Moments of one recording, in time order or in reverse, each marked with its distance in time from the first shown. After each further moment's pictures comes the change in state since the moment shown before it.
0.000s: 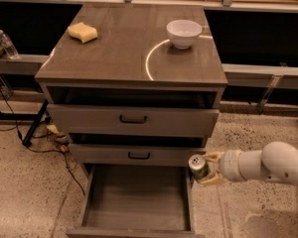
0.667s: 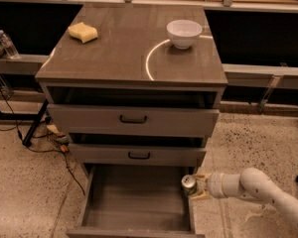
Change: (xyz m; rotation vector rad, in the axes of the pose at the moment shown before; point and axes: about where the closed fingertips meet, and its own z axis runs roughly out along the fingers) arm 0.125 0.032 0.144 -0.035 -0.094 0.018
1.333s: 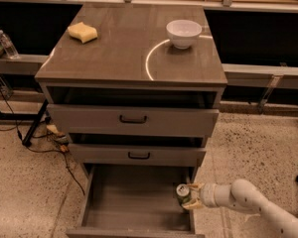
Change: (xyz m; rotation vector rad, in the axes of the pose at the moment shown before) arm 0.049 0.033 0.063 -0.027 -0.043 0.090
